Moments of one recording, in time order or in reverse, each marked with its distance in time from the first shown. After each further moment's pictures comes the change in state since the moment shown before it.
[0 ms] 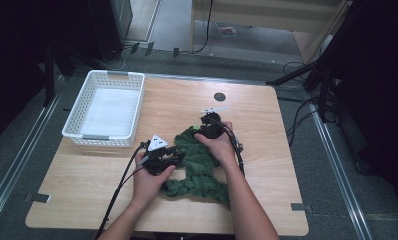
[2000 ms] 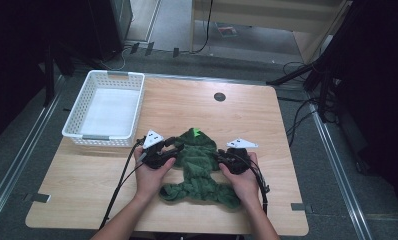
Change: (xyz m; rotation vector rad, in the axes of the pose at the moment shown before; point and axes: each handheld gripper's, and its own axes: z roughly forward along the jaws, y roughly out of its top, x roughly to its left) left arm 0.006 0.009 0.003 -0.133 0.029 -0.042; right arm -0.003 -0.104 -0.081 -0.160 -0.051 -0.024
